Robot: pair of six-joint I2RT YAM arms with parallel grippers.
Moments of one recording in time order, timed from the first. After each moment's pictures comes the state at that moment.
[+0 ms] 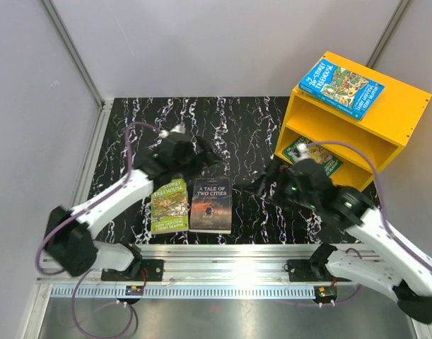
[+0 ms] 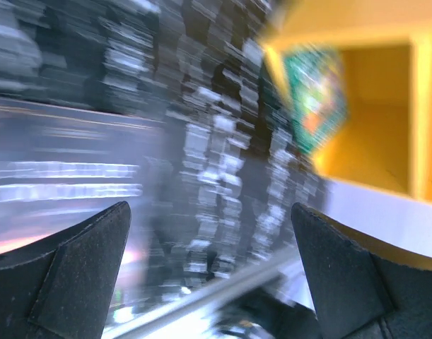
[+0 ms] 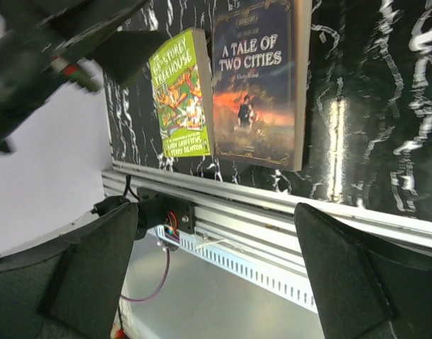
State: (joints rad) left arm -0.67 1.40 1.06 -0.31 0.03 -1.09; right arm 0.79 0.80 1.03 -0.85 0.07 1.07
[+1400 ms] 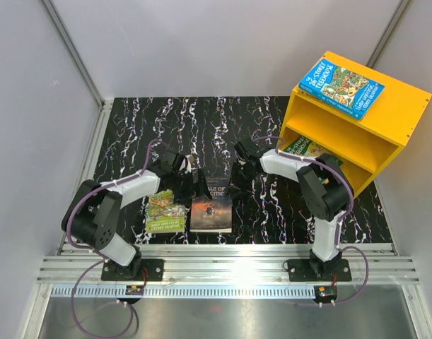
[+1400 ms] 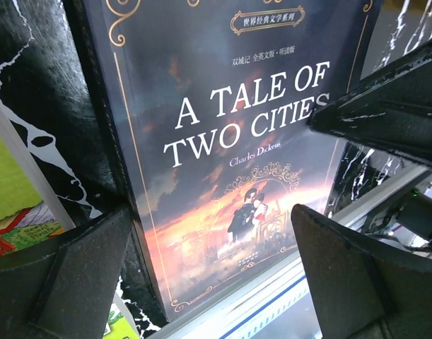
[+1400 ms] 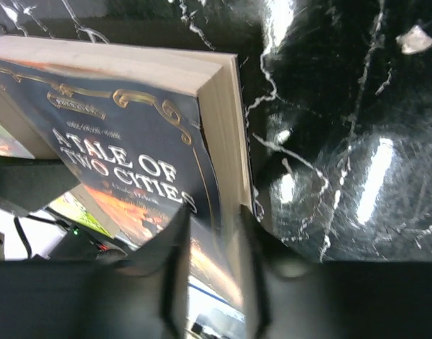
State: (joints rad) left arm -0.46 1.57 0.80 -0.32 0.44 -0.60; right arm 0.60 1.94 1.23 -0.52 -0.39 0.84
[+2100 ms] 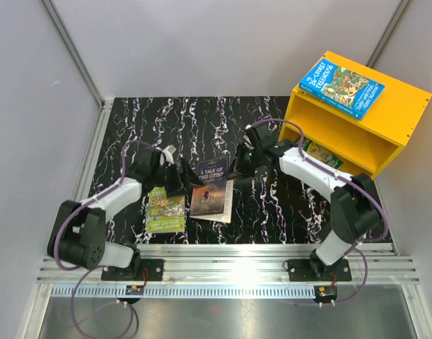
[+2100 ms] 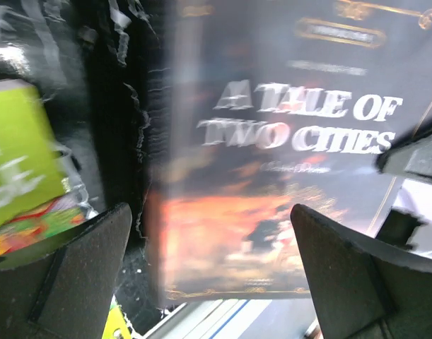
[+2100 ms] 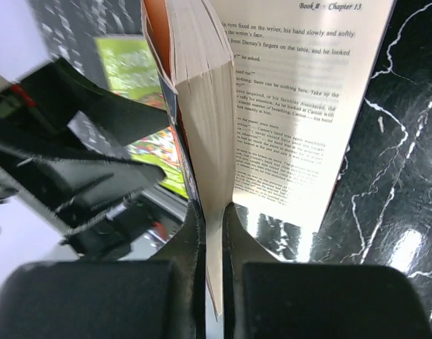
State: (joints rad) left arm -0.31 1.40 0.71 -0.18 0.59 -0.66; right arm 0.58 1.67 1.24 -0.50 -0.41 0.84
